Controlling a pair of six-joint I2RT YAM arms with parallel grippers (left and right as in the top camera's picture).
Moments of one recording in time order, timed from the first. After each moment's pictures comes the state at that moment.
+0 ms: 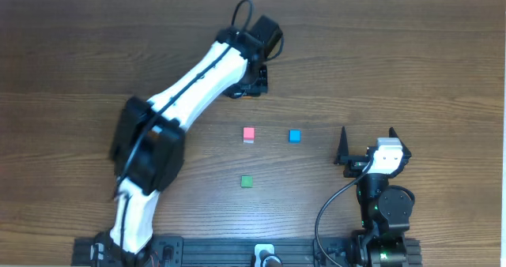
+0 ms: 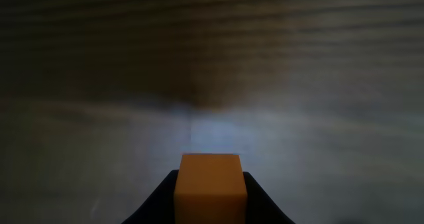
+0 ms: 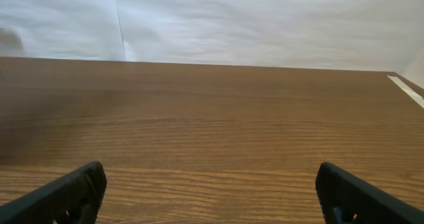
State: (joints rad) left arm -0.61 2.14 1.85 -1.13 -0.07 -0.64; right arm 0.04 0.02 0.01 -0.07 0.07 -0.04
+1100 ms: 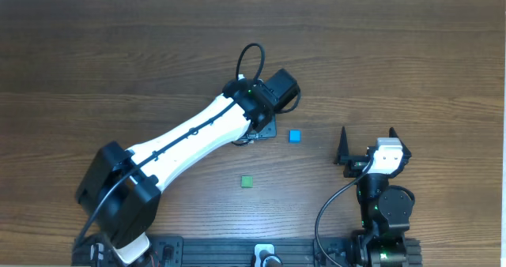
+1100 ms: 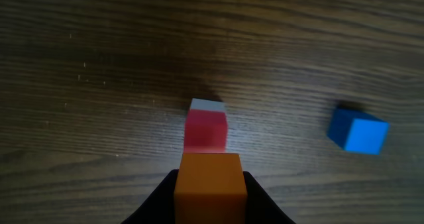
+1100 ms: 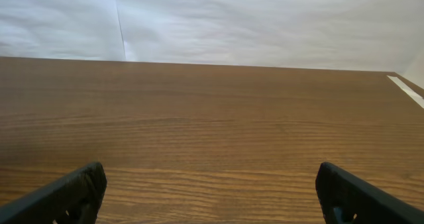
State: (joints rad) left arm -0.81 1.86 1.45 -1.03 -0.14 -0.88; right arm 0.04 0.02 0.01 -0.07 0.07 -0.04
